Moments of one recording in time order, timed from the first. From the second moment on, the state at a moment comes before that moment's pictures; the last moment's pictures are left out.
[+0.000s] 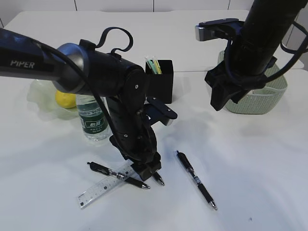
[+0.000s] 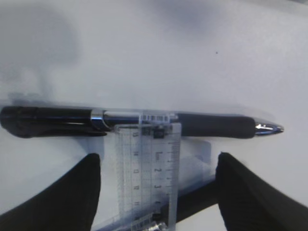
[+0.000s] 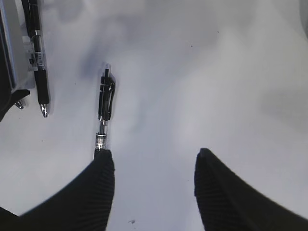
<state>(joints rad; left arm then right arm) -0.73 2.17 -1.49 -0.02 0.88 0.15 0.29 1.85 -1.58 0.12 1.23 -0.25</state>
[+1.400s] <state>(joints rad) -0.73 2.17 -1.49 -0.02 0.88 0.15 0.29 1.85 -1.58 0.12 1.23 -0.25</state>
